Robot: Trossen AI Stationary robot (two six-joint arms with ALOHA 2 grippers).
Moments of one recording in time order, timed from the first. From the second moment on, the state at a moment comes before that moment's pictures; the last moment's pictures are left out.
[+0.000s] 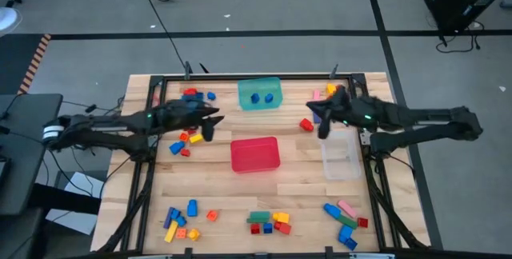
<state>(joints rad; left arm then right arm) 0.22 0.87 0.48 0.03 -0.19 -0.35 -0.07 0.85 0.77 -0.27 0.40 0.22</state>
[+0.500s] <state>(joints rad) 0.19 0.72 0.43 -0.01 -0.16 -0.32 -0.25 1.42 1.18 -1.00 0.23 0.48</state>
